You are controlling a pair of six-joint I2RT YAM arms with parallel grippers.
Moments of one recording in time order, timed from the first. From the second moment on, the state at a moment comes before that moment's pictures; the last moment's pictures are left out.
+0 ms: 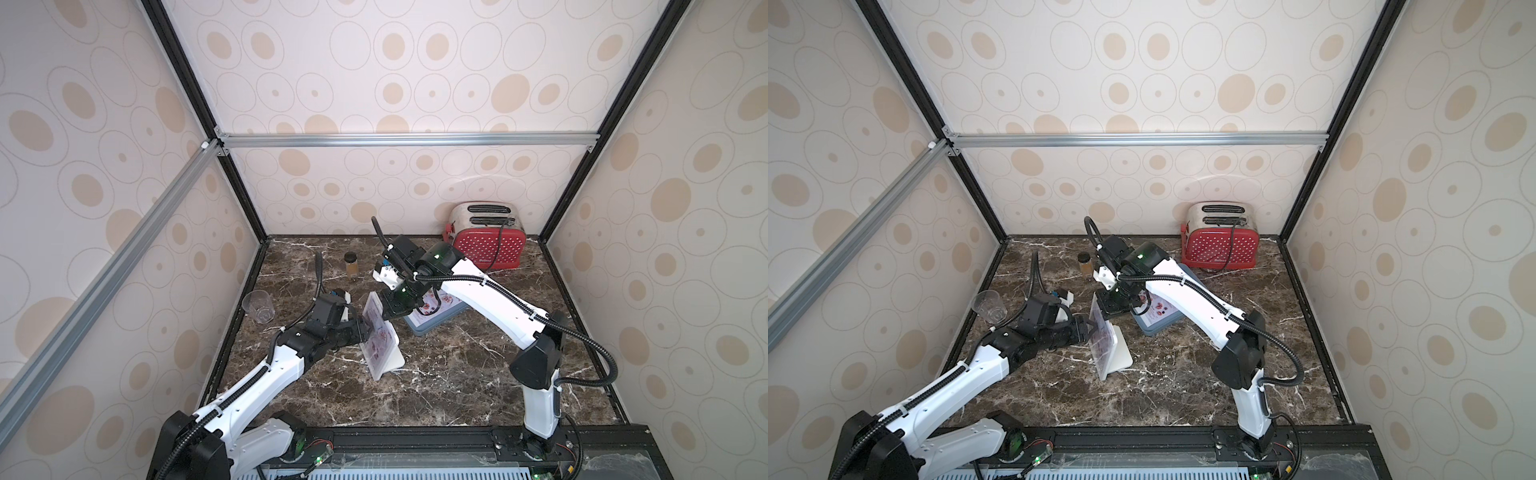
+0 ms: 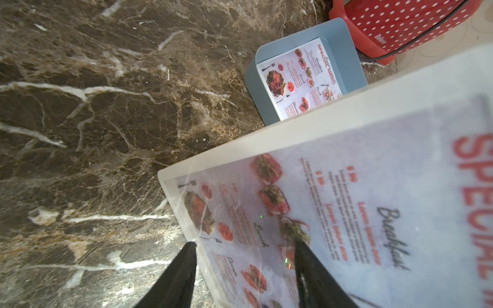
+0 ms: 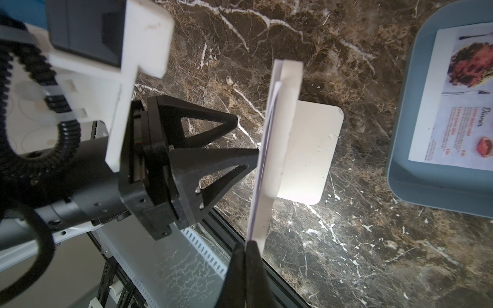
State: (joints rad) left arm -0.48 1.08 0.70 -0.42 0.18 -0.66; right arm 0.85 1.98 2.11 -1.32 -0.35 0.40
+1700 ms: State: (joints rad) left arm -0.48 1.22 1.76 -0.84 0.55 0.34; right arm 0.88 1.43 2.13 -1.28 -0.24 -0.12
